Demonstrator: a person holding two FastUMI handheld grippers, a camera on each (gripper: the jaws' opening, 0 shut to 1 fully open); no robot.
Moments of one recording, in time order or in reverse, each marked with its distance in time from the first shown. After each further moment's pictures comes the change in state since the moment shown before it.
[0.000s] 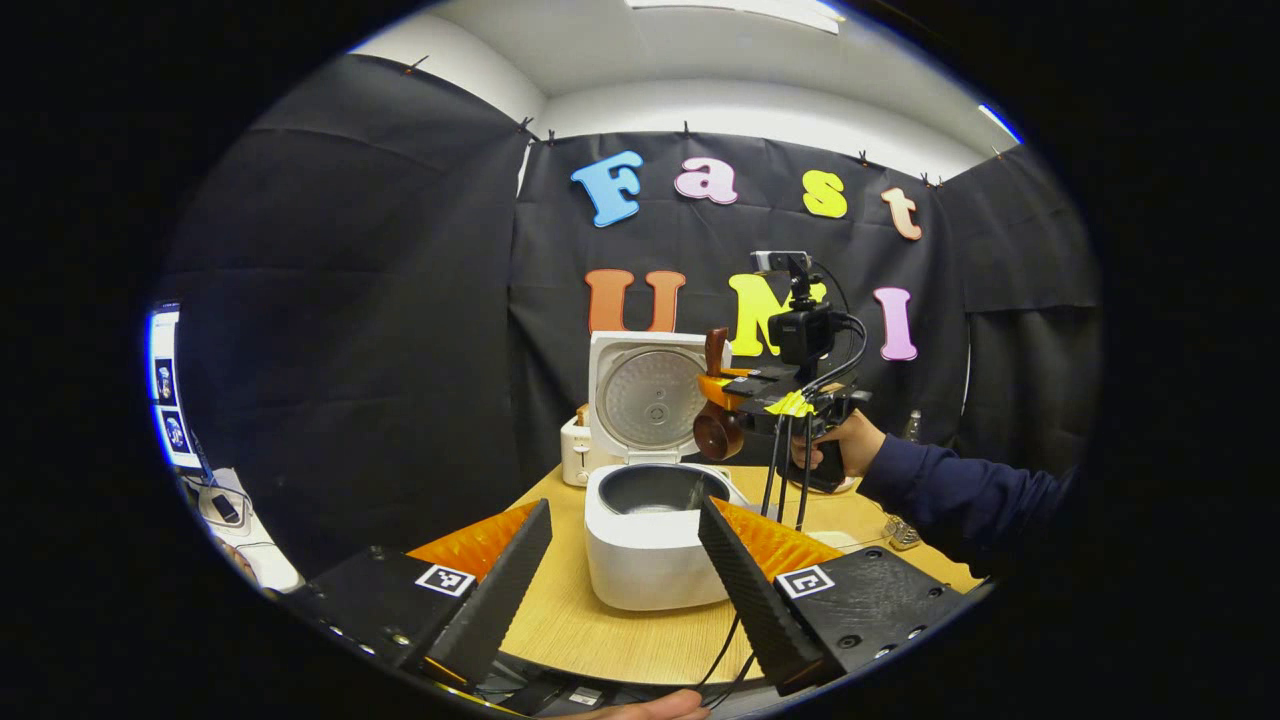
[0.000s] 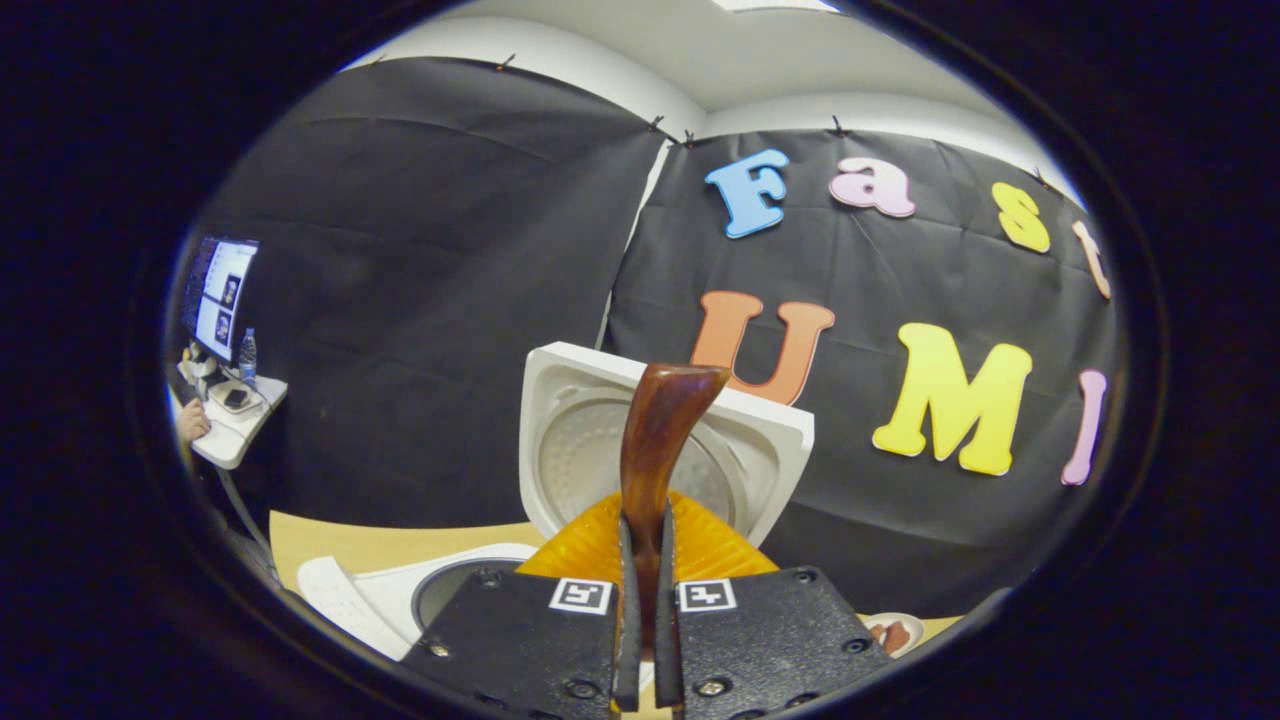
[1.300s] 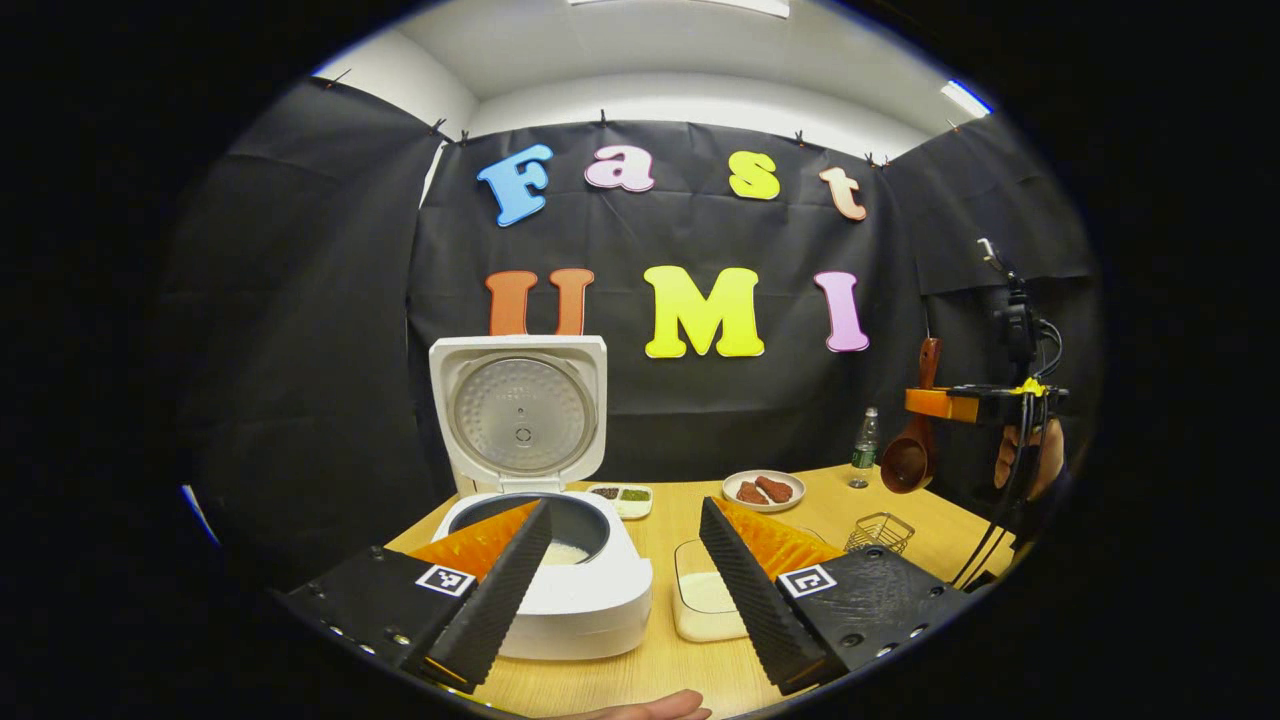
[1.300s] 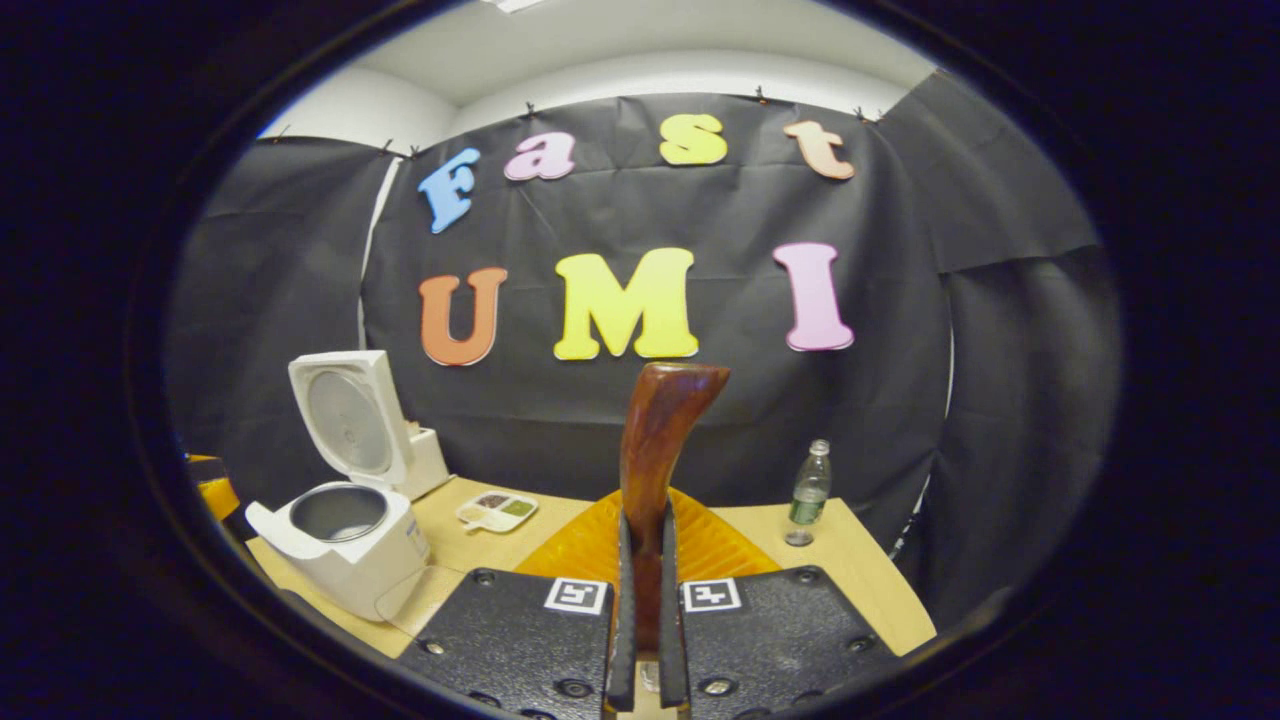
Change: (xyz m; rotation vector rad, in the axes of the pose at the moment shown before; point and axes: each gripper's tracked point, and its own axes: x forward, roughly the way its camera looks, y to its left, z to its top) left arm 0.098 -0.141 0.007 0.056 -0.035 -0.145; right arm -0.063 -0.078 -0.061 0.372 0.132 -0.594
